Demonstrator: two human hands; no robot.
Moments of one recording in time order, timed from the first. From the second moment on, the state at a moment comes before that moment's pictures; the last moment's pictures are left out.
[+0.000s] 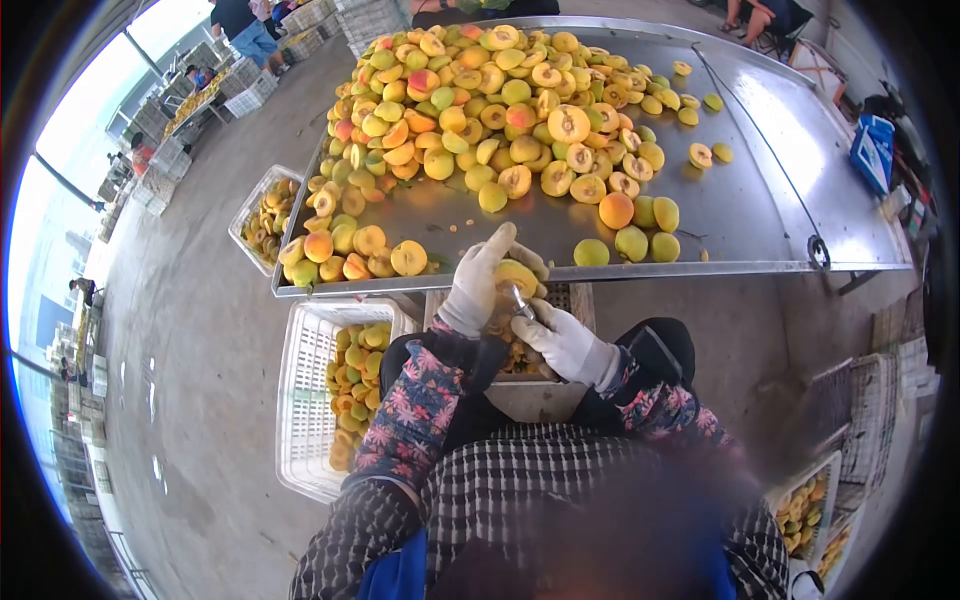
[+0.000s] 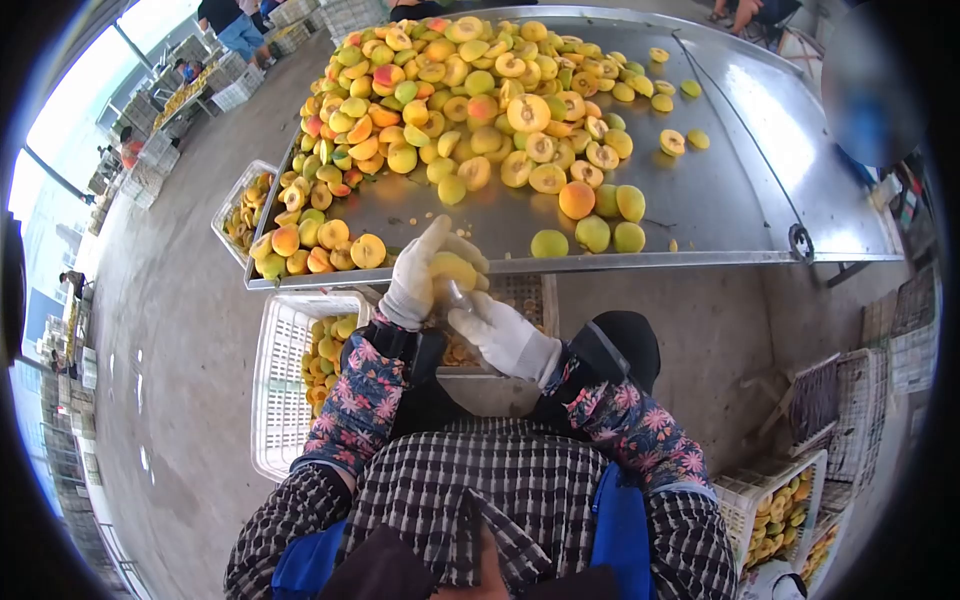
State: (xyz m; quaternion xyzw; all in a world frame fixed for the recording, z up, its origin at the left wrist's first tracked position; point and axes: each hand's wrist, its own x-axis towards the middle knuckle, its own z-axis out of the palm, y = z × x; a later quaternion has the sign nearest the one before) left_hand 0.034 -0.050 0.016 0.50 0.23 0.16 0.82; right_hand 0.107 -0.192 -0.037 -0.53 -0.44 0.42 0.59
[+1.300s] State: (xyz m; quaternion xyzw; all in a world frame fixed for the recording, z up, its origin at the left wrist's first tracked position) left_hand 0.080 0.067 0.003 0.92 0.29 0.17 0.20; right_hand 0.135 -0.225 -0.049 -0.76 -0.52 0.32 0.21
